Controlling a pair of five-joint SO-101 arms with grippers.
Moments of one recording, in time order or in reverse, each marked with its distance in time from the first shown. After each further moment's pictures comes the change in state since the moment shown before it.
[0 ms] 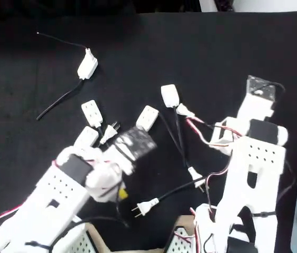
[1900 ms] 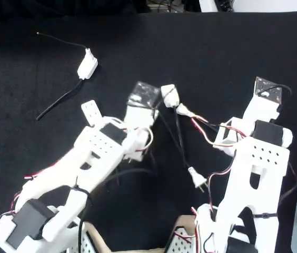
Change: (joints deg) left arm 0.2 35.7 -17.6 -27.7 33.9; right arm 1.3 0.0 0.0 0.0 0.0
